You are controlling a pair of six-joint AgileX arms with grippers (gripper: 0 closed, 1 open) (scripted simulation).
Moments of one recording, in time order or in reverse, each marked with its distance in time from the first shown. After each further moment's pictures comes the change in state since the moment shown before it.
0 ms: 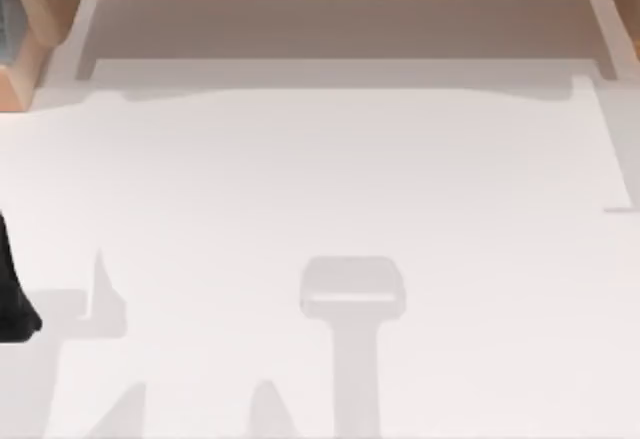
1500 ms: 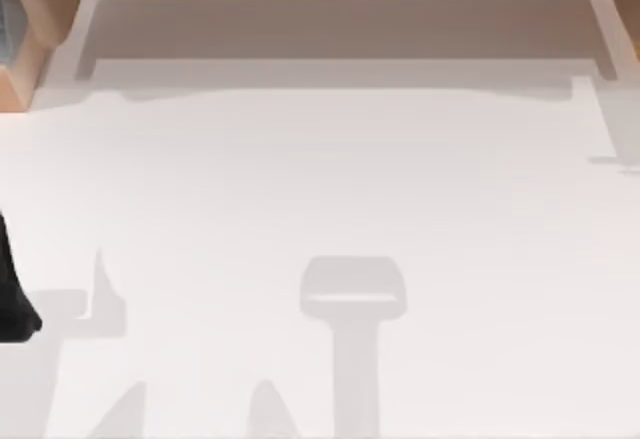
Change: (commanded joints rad) left arm 0.000 0.000 0.000 0.000 0.000 0.000; right arm 0.109 0.082 0.215 -0.143 0.118 0.002
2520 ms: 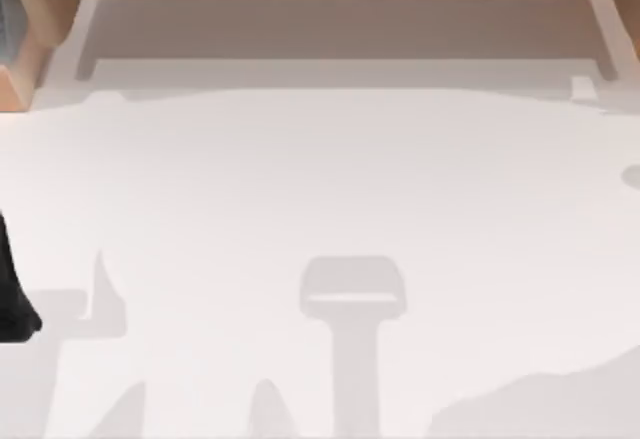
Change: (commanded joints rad) left arm 0.000 0.000 0.000 0.000 0.000 0.000; right arm 0.100 0.146 0.316 -0.195 0.106 -0.001
